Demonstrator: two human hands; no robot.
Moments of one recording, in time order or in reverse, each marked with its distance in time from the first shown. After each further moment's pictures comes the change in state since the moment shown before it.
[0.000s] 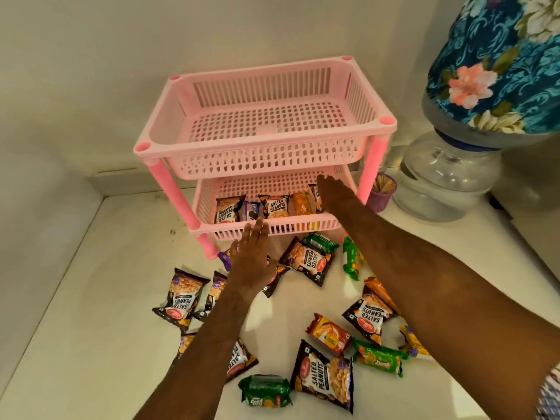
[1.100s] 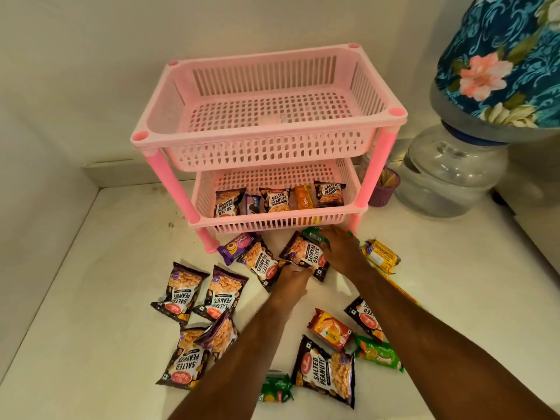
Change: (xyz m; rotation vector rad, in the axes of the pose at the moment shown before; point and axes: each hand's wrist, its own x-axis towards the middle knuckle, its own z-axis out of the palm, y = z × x) left_hand -0.017 0.073 0.055 -1.196 -0.336 -0.795; right_hand -0.095 0.013 0.105 0.265 0.088 -0.034
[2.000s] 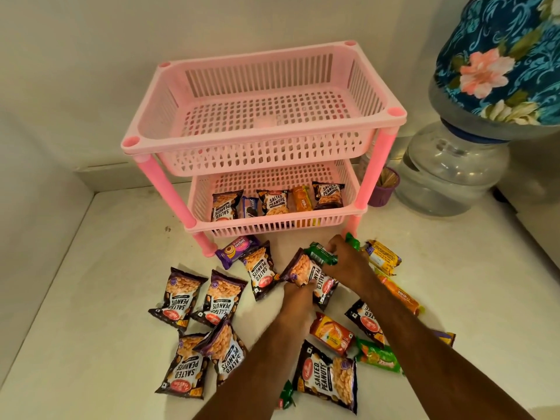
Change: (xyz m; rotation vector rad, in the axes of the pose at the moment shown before) left_hand 0.012 -0.038 0.027 -0.436 0.028 -0.090; right_hand -0.030 0.004 -0.006 0.248 -0.107 0.226
